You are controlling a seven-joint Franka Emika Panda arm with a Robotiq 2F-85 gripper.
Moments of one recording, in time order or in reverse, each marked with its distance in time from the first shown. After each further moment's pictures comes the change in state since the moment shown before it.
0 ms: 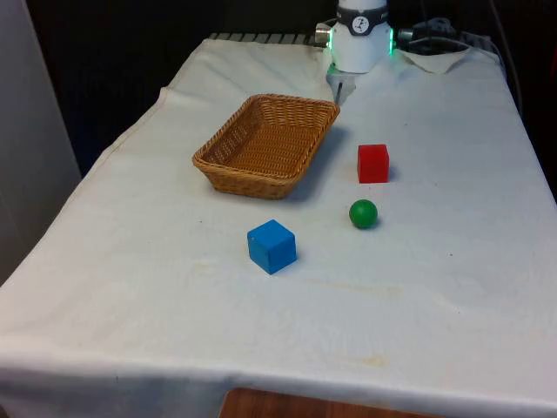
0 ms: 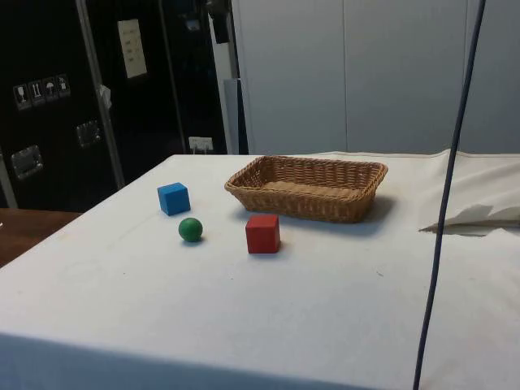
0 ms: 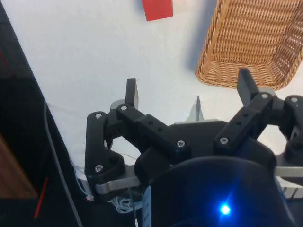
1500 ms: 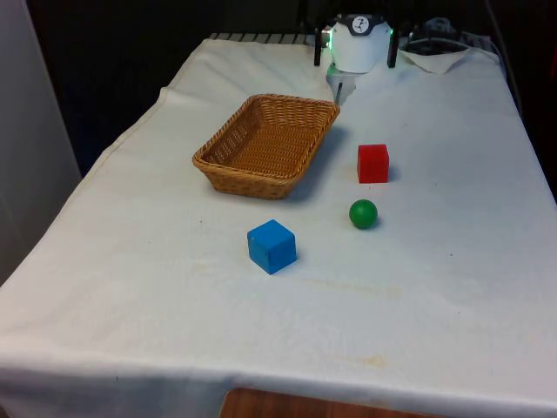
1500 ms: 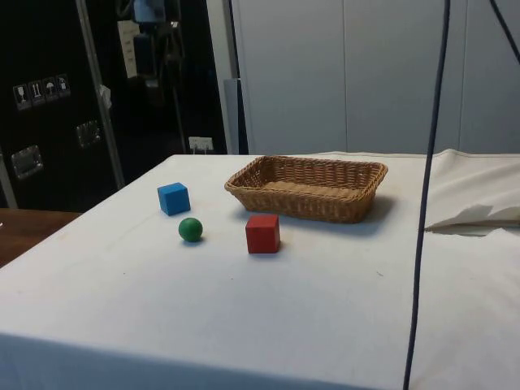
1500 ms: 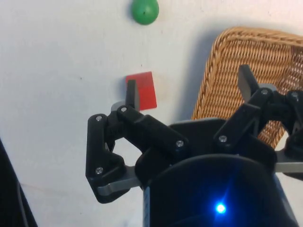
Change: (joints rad) arm -0.009 0.234 0.029 0.088 -0.090 0.298 -0.054
